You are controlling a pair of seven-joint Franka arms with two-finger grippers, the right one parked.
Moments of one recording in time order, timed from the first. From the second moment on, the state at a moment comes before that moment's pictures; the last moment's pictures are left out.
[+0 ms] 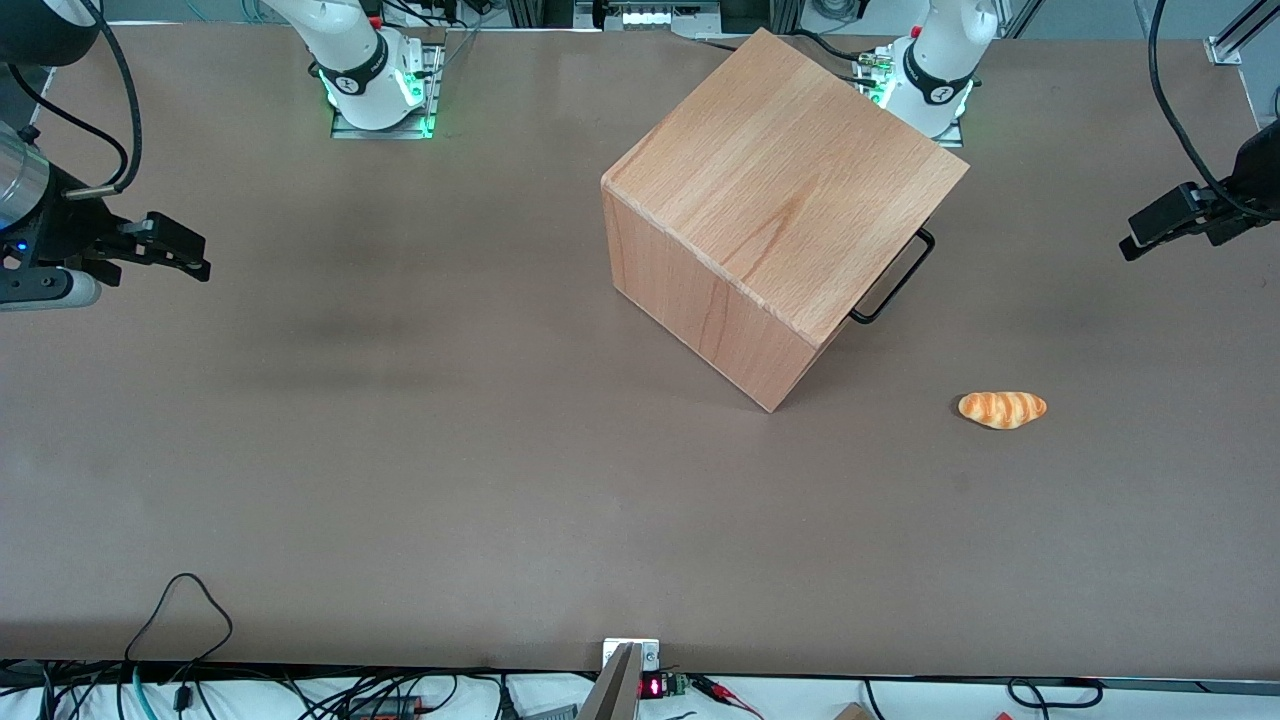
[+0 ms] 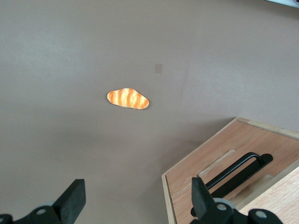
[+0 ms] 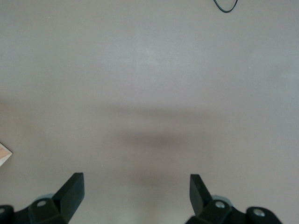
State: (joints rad) arm -0.02 0.01 0.05 -1.53 -0.03 1.54 -0.18
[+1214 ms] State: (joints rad) arm -0.03 0.02 0.06 -1.54 -0.03 1.54 -0.18
